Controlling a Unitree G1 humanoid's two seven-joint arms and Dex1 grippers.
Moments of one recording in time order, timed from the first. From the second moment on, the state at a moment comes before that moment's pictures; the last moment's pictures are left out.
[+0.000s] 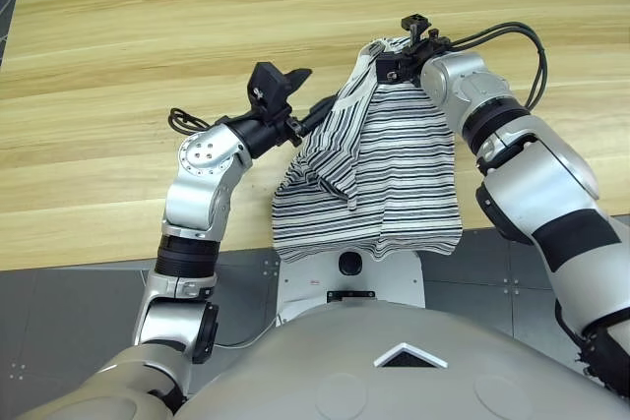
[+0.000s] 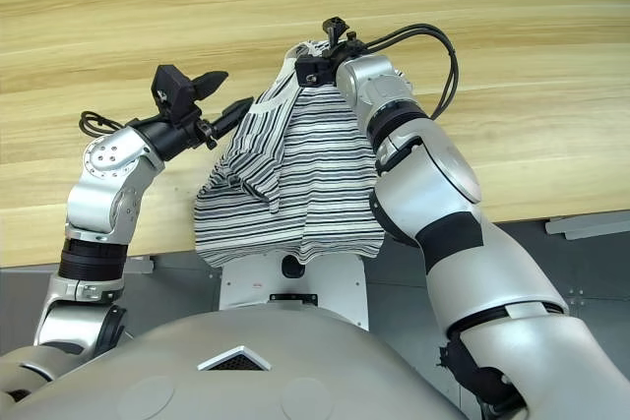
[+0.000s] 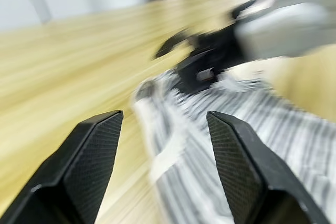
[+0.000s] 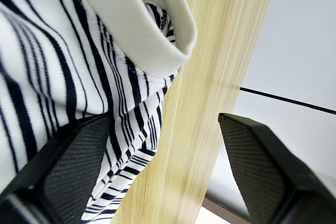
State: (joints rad) left arm -0.13 0.33 -0.10 -0.01 -0.26 0.32 -0.55; right arm -1.00 -0.11 0.69 1.38 -0.82 -0.08 0.11
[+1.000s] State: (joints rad) left arm -0.13 0.25 -0.08 0.04 -0.30 0.58 -0.50; right arm -1.00 -0.10 0.71 1.38 -0.82 -0.08 0.11
